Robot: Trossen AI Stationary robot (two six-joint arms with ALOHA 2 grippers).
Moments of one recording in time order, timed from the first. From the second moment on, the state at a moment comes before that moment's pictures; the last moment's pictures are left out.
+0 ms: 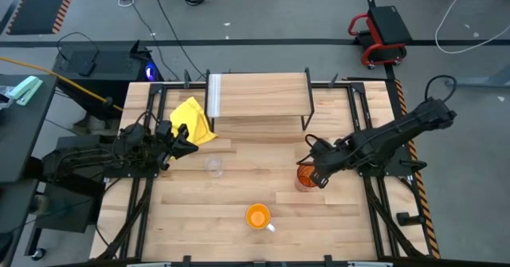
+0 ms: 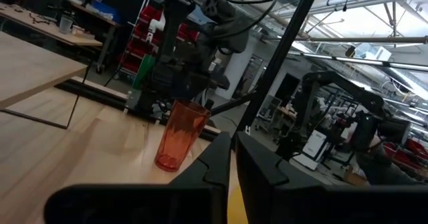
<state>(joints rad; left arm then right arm) 0.24 0.24 0.01 0.45 0.39 -0.53 0.37 1.27 1.06 -1.13 0.17 1.10</state>
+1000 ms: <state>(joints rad) 0.24 0.24 0.01 0.45 0.33 -0.48 0.26 1.32 1.13 -1.13 0.18 0.89</state>
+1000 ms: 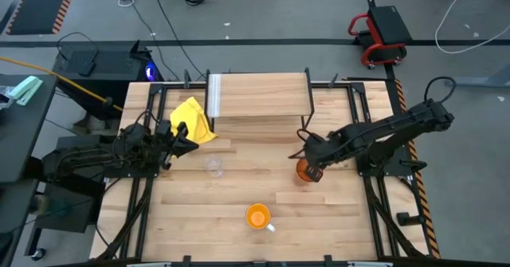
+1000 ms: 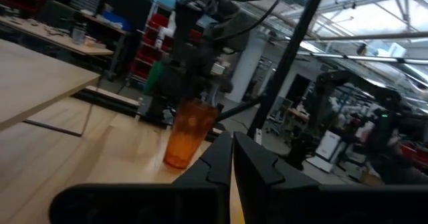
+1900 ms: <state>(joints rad) 0.24 0.24 0.01 0.44 0.27 -0.34 -0.40 1.47 2.05 -1.44 0.29 0.35</state>
